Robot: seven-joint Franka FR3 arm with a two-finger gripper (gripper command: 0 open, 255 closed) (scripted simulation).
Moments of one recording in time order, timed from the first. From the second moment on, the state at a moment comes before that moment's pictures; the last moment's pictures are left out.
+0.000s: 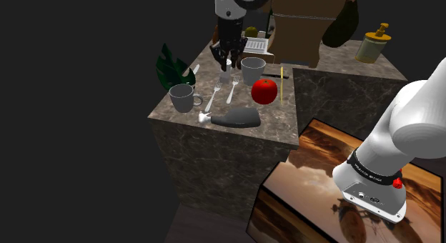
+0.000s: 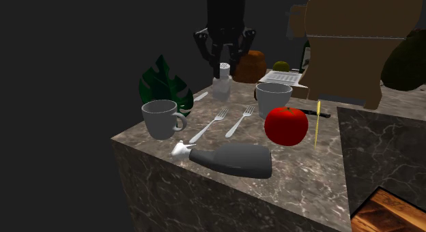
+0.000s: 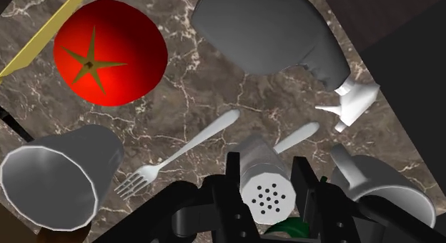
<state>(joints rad) 0.05 -0.10 0.19 -2.05 -0.06 2.00 0.47</state>
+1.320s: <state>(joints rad) 0.17 0.31 0.27 -1.32 -0.16 1.65 0.64</state>
